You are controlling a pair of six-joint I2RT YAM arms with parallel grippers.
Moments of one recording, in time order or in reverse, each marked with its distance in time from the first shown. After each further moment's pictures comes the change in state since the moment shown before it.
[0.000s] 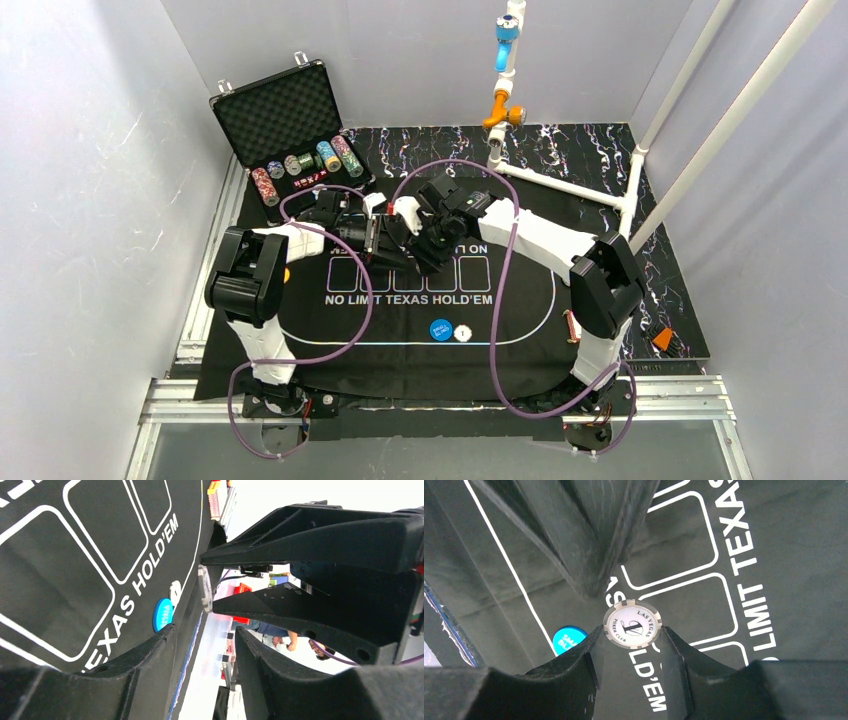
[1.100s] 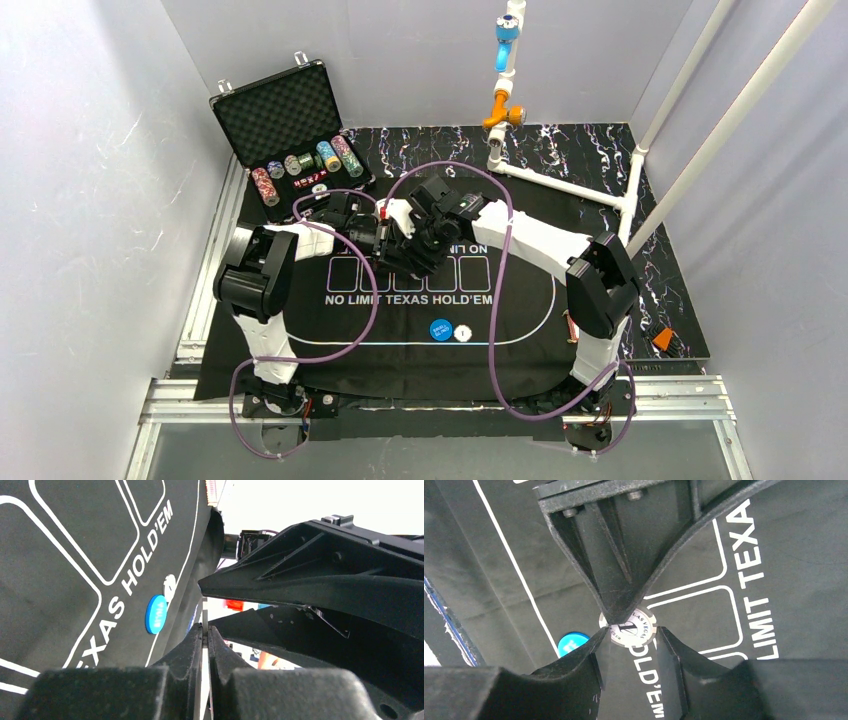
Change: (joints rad) left arm -0.069 0.045 0.022 -0.003 0.013 -0.019; right arm 0.047 0.021 0.030 -0.001 0.006 -0.001
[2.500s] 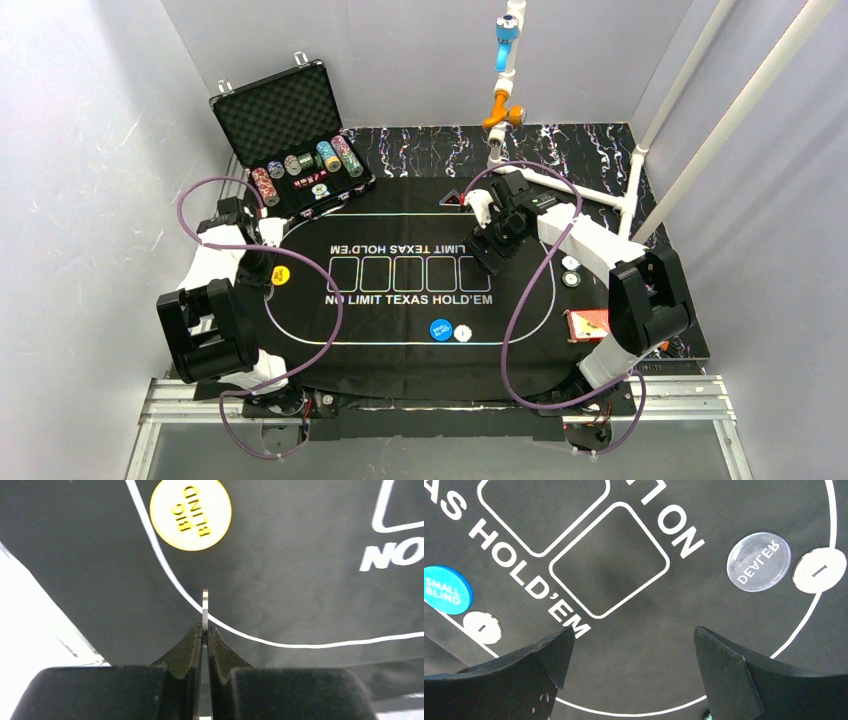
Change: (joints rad) left arm 0.584 -0.389 0.049 -0.869 -1.171 1.025; right arm -0.356 -0.221 -0.341 0.037 0.121 -0.082
